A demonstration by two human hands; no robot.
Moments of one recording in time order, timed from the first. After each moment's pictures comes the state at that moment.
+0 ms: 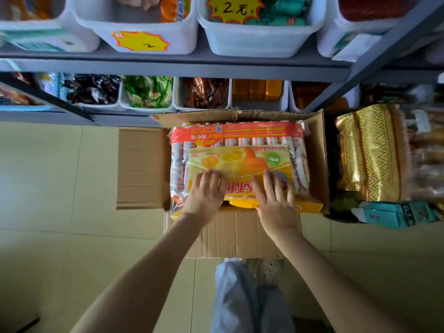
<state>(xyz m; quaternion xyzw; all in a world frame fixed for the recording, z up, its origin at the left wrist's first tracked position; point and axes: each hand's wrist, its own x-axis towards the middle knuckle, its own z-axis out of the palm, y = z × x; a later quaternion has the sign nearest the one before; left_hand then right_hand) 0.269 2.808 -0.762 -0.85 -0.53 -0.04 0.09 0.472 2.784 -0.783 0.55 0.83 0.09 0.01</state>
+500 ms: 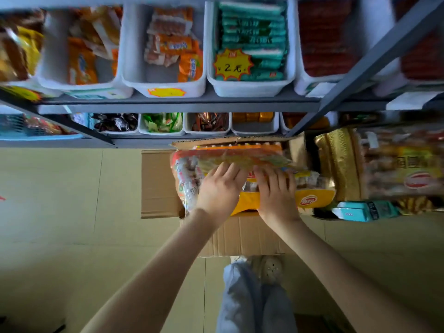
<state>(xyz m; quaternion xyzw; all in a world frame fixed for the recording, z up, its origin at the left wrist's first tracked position) 0.291 2.846 -0.572 -0.83 -0.53 -0.19 0.01 0.450 2.823 -0.646 0.58 0.81 0.05 -0.09</state>
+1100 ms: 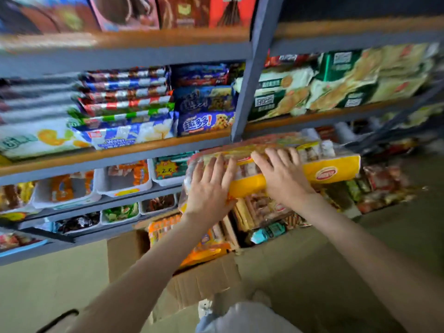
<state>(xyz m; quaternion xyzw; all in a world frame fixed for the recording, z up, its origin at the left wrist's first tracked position) 0.405 2.862 -0.275 -0.88 -0.46 -0.12 0.08 0.605 2.845 -0.249 0.59 0.77 0.23 -0.07</state>
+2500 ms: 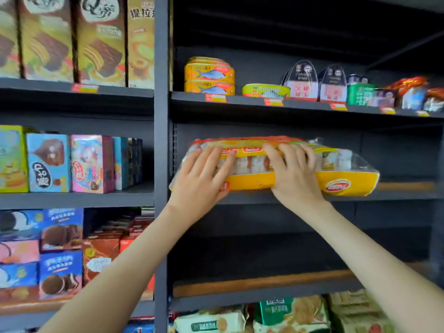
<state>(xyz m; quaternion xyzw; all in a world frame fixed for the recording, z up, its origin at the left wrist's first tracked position) 0.649 3.007 0.163 -0.64 -0.31 -0.39 0.58 0.879 2.984 0.176 0.40 0.60 0.57 -0.40</state>
